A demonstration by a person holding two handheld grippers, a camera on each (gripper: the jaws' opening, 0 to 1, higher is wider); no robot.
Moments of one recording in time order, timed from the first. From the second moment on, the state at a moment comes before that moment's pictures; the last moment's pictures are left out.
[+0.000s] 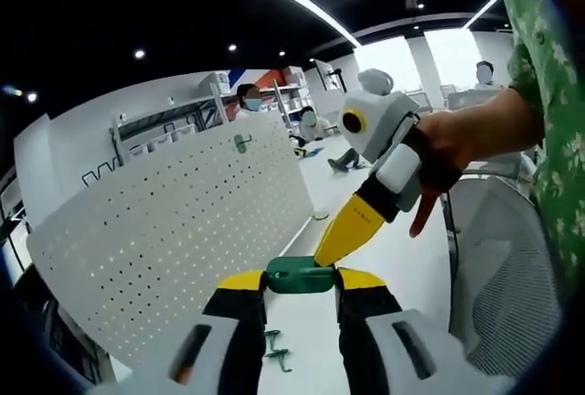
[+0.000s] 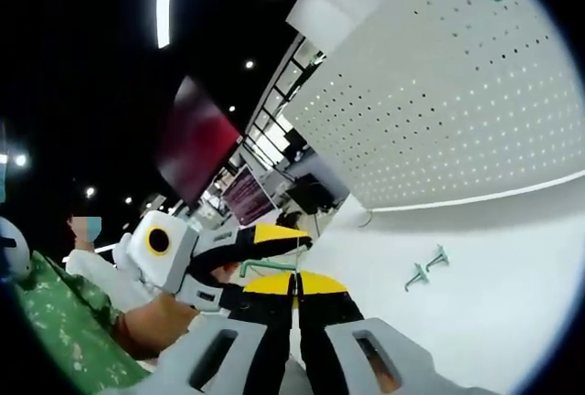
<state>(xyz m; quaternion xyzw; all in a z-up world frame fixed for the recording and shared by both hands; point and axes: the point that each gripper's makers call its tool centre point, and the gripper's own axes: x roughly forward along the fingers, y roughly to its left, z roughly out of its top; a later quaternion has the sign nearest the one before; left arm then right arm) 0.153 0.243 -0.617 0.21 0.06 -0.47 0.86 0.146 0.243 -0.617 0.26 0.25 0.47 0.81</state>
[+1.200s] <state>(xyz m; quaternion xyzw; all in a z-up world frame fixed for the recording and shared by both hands) 0.129 0.225 -0.627 0.31 0.05 -0.52 0.79 0.145 0.235 -0.619 0.12 0.31 0.49 0.80</state>
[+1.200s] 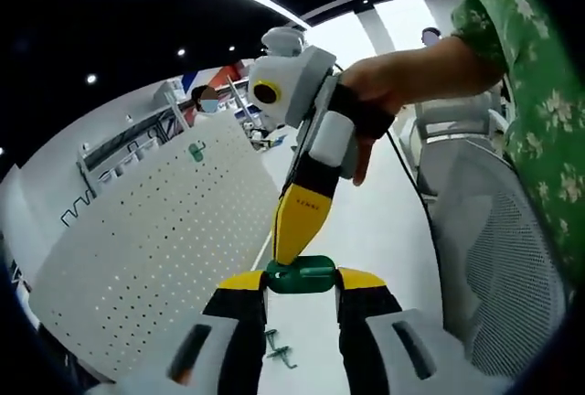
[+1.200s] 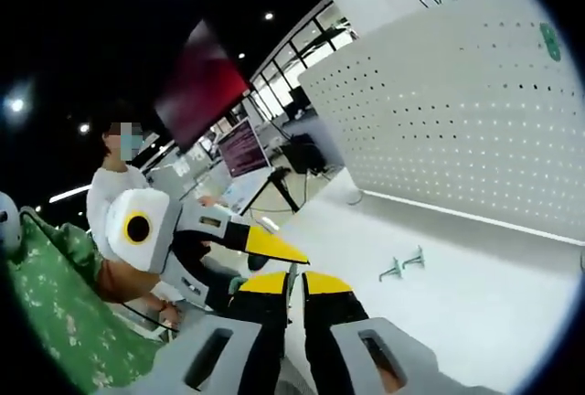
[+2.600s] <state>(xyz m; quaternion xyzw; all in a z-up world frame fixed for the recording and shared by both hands) 0.149 0.229 -0.618 0.01 0.13 -0.46 0.88 0.168 0.222 -0.603 0.28 0.26 0.44 0.81</state>
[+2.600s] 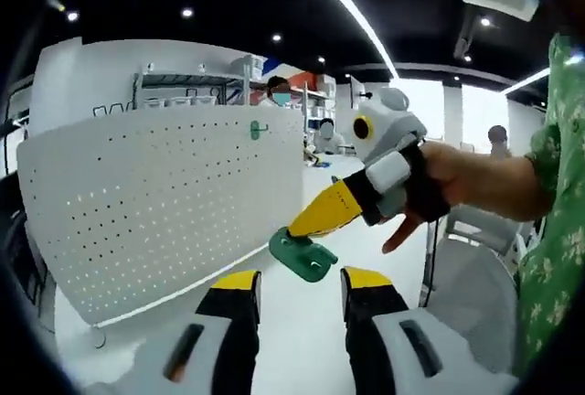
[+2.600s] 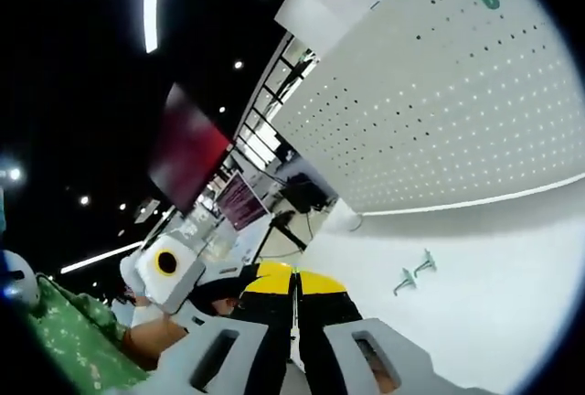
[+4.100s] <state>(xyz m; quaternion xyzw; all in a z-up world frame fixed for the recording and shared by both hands) 0.164 0.237 -0.619 0.08 0.11 -0.41 0.90 0.167 0.223 -0.614 0.36 0.26 0.40 0.80</state>
